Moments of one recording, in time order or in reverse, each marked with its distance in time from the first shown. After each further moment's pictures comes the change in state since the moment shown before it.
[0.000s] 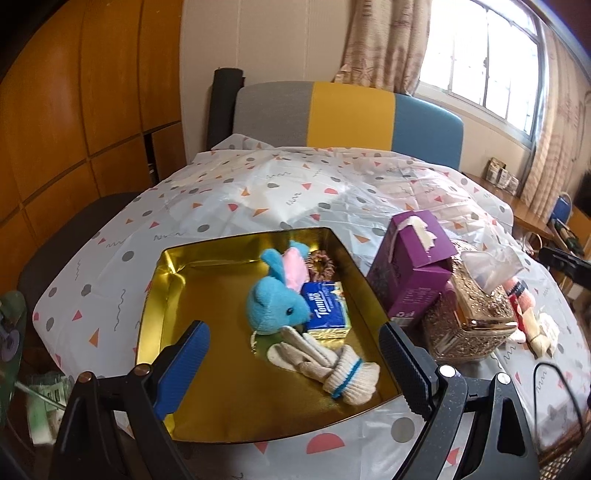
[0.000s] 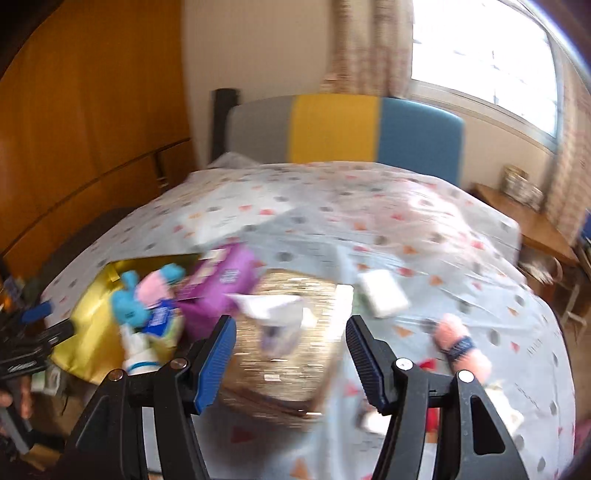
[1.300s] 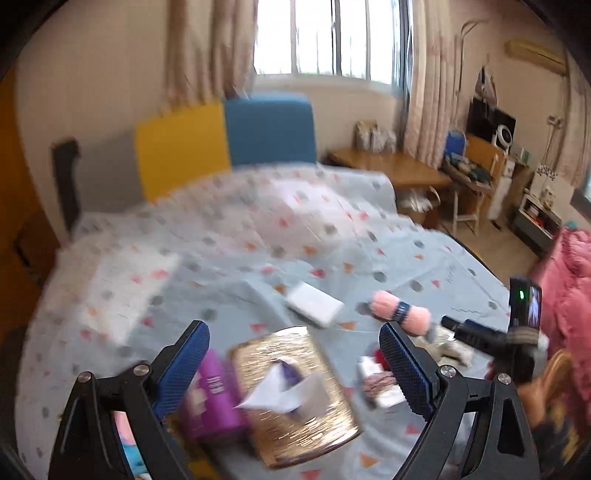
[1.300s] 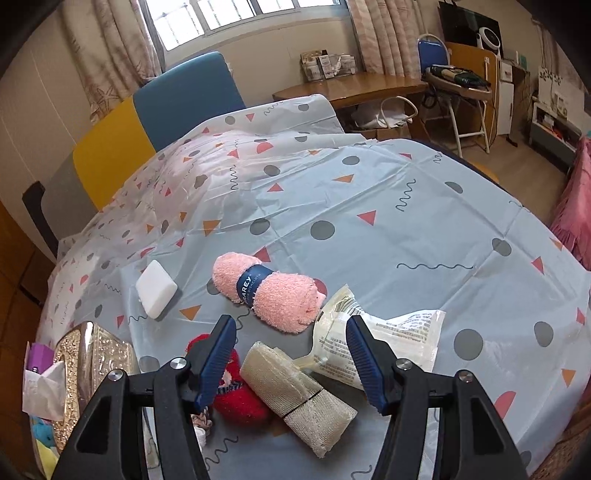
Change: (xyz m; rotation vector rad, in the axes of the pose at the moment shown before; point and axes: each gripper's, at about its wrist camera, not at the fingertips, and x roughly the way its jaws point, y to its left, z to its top) left arm 0.029 -0.248 0.153 0.377 0.096 -0.385; right arm 0.021 -0.215 -0.078 0.646 0.099 -0.296
